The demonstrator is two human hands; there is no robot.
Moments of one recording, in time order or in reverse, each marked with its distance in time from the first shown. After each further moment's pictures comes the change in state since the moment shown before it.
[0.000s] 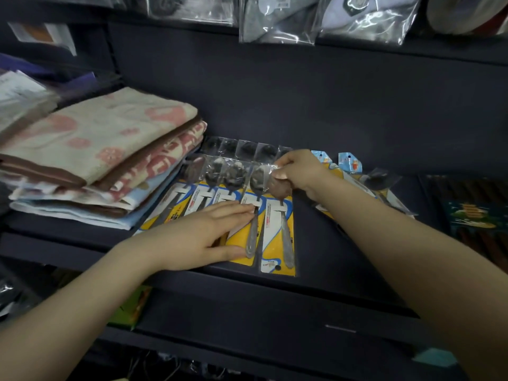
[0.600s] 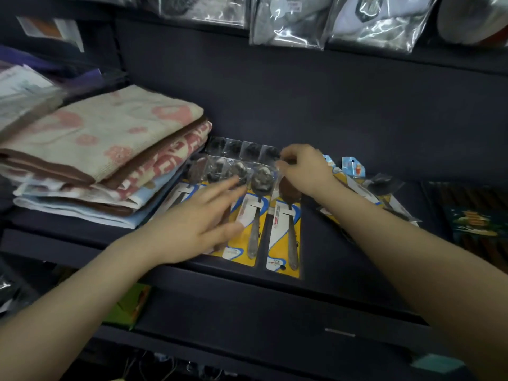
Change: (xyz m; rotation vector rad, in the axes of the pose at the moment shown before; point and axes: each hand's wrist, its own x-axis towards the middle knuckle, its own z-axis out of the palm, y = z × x) left_hand -0.007 -0.004 -0.008 -0.095 0.245 -0.102; right_hand -0.006 -0.008 0.000 -0.473 0.172 -0.271
